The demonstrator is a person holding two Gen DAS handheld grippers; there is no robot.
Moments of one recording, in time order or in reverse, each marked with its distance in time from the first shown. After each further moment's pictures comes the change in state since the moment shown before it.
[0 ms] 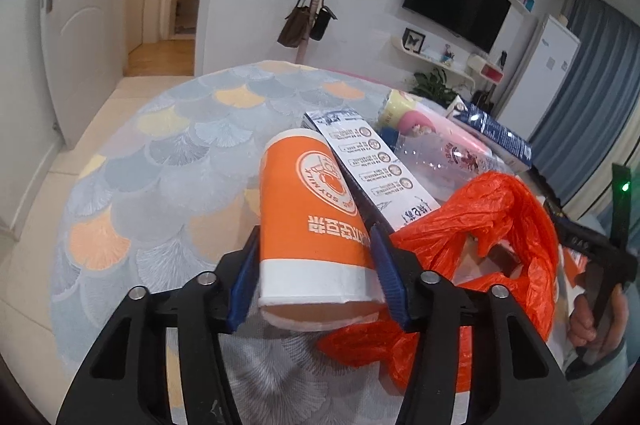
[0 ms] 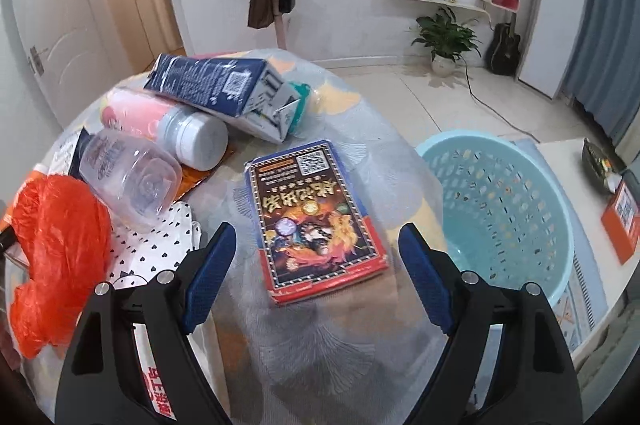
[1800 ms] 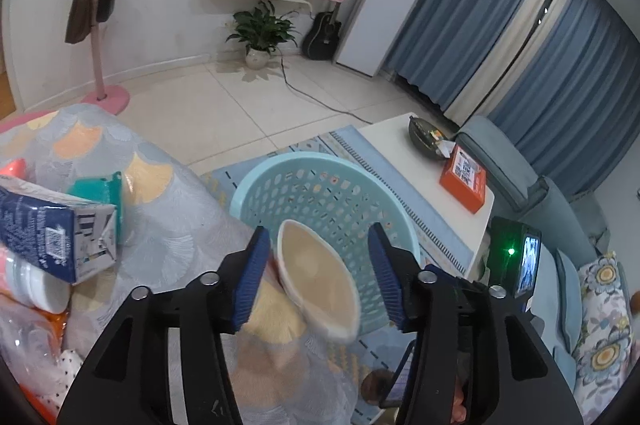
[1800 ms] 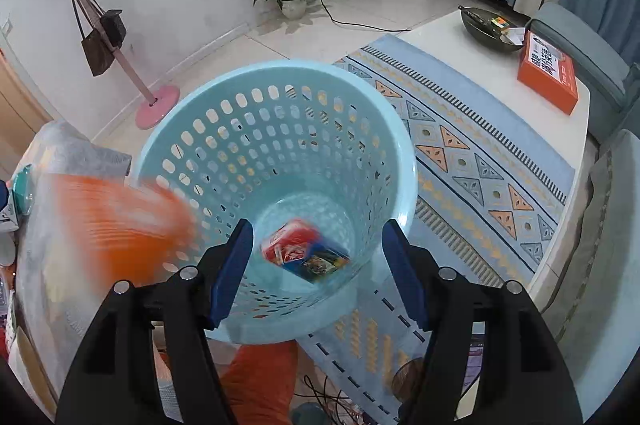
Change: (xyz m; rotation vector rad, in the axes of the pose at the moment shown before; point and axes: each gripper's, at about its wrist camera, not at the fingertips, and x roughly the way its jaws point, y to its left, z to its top) left arm 0.154 -0.338 0.027 0.327 0.252 -0.463; right arm 0.019 -0.228 -0.058 0.523 0.126 -0.241
